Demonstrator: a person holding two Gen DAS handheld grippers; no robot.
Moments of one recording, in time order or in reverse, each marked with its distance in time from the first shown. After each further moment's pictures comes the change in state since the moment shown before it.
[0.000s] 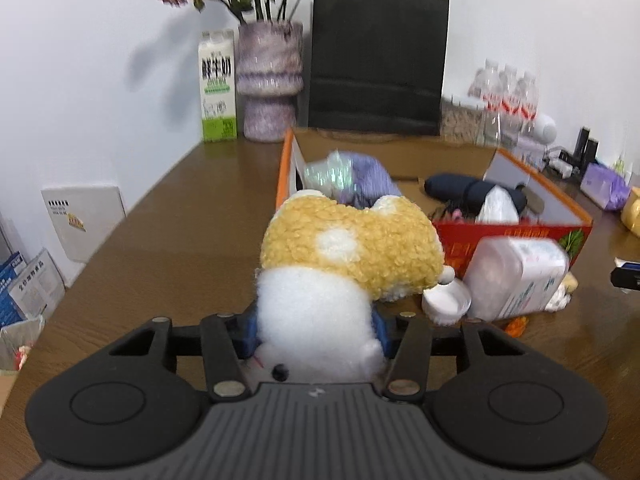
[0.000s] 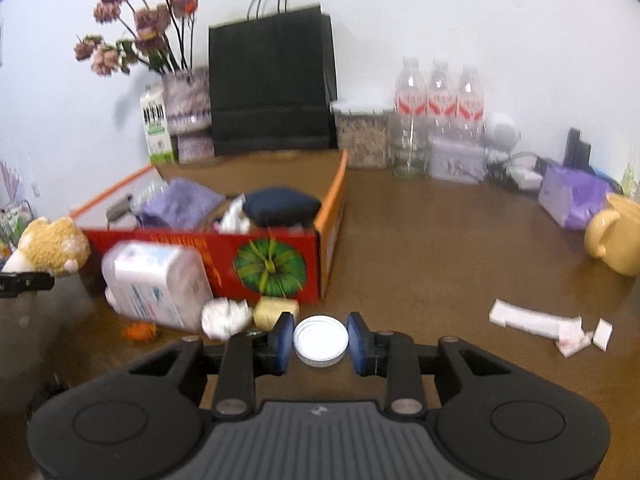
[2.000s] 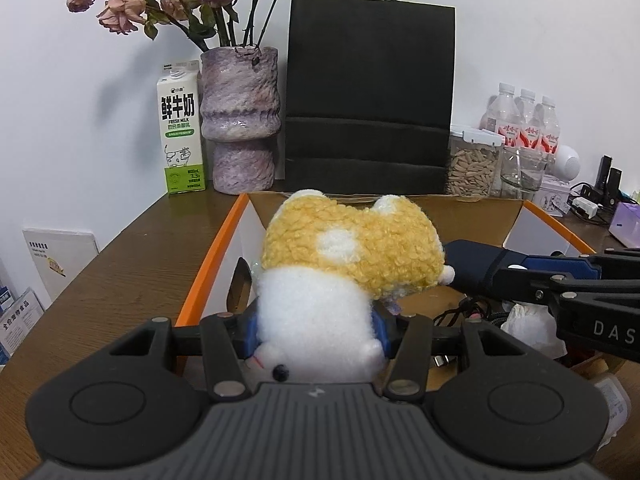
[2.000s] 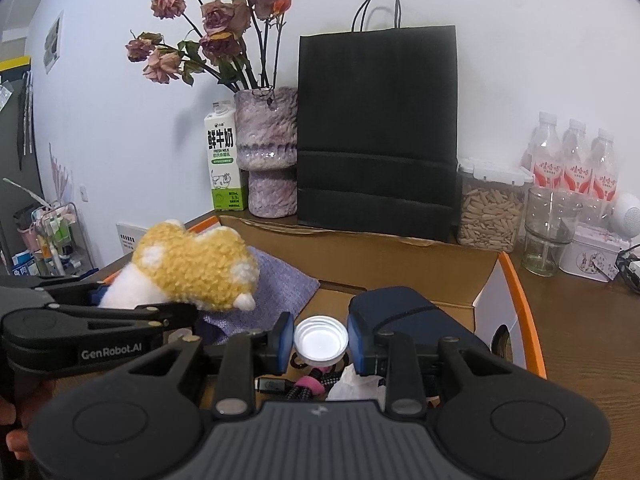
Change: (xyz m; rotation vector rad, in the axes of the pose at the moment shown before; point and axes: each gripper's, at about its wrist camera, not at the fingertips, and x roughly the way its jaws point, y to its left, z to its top) left arm 0.102 -0.042 0.060 0.010 -0.097 0.026; right arm 0.125 0.086 0.088 -0.121 -0.081 0.174
